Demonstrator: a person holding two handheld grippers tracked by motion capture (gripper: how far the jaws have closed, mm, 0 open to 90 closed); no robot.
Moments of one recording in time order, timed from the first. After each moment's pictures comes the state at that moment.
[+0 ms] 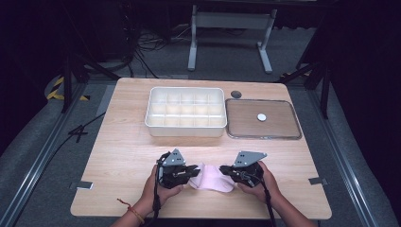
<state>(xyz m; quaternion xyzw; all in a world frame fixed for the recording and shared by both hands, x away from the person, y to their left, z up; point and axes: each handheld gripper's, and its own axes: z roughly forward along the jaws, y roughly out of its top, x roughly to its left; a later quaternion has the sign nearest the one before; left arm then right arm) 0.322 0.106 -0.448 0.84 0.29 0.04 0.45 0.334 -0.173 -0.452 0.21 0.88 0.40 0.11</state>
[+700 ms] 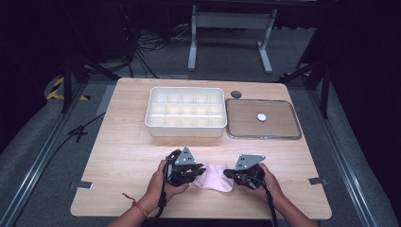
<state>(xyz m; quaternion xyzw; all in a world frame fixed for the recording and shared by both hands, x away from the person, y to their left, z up) 0.325 0.083 -0.433 0.87 0.26 0.06 0.41 0.336 -0.178 -0.470 0.21 0.90 0.37 0.11</state>
